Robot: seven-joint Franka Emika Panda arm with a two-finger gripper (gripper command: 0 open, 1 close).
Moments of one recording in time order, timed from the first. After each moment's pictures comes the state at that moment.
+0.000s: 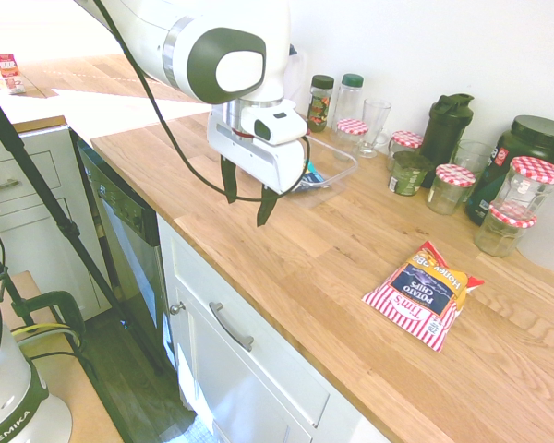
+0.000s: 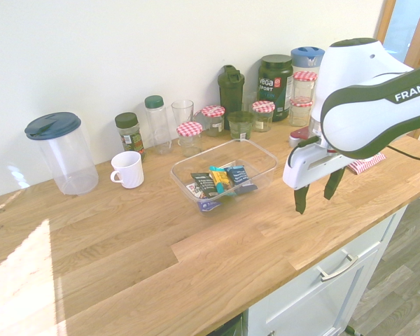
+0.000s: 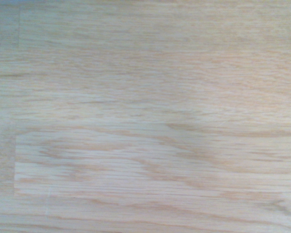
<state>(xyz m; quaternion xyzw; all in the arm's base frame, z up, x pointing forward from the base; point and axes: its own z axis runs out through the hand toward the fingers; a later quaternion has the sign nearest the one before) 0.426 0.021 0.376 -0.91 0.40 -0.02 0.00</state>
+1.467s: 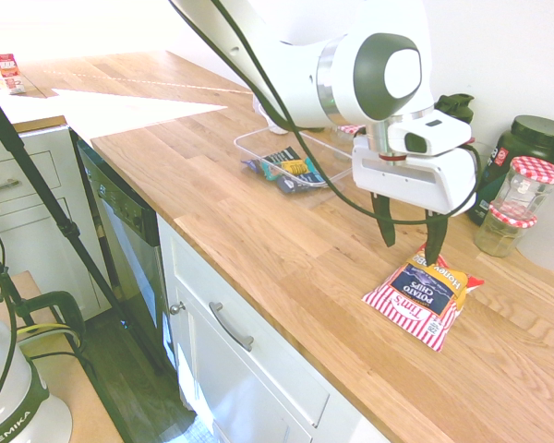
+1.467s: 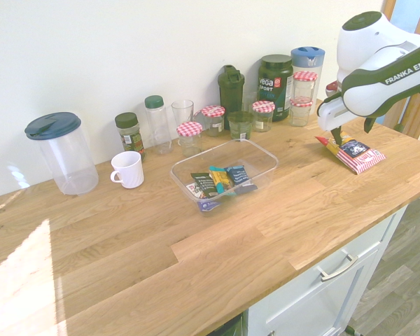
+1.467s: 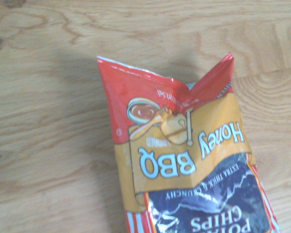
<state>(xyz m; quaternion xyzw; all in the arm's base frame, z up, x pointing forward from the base) 0.528 -0.187 0.399 -0.83 0.51 -0.15 -0.15</state>
